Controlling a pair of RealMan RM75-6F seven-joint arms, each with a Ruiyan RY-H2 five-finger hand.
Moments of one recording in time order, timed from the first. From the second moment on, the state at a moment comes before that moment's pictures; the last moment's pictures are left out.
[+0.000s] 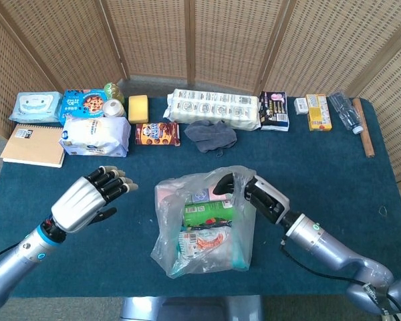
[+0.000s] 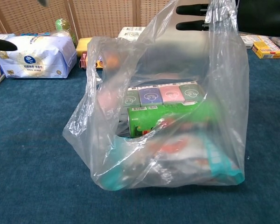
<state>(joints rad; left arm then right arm) -0.54 -1.12 -0.09 -1.67 1.89 1.36 -0.01 0.81 -1.05 0.05 -1.83 -1.57 1.00 1.67</state>
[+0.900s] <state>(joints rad) -0.59 -1.21 -0.06 -1.58 1.92 1.39 0.03 0.78 -1.05 0.10 -1.87 -1.56 0.96 1.67</state>
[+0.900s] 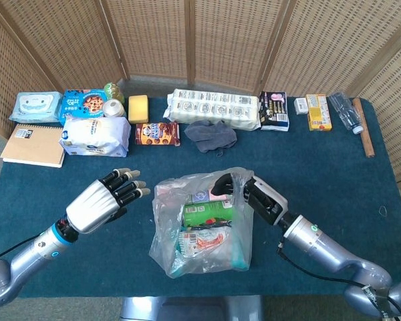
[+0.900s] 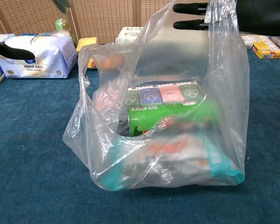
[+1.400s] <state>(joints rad) -0.64 -1.34 -0.05 -1.44 1.97 1.41 0.01 0.77 -1.04 0.11 -1.88 -1.56 0.95 1.69</state>
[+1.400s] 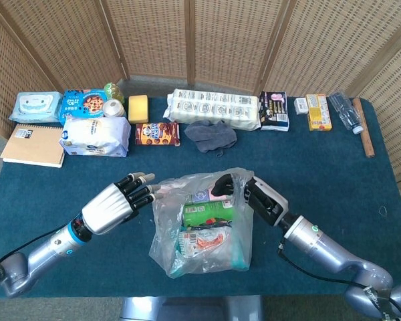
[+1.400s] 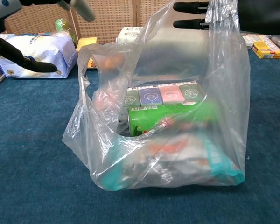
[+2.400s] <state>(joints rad) -0.75 -1.58 -0.07 -1.26 2.00 1.52 -0.03 0.76 -1.02 0.10 -1.88 -1.59 0.97 1.75</state>
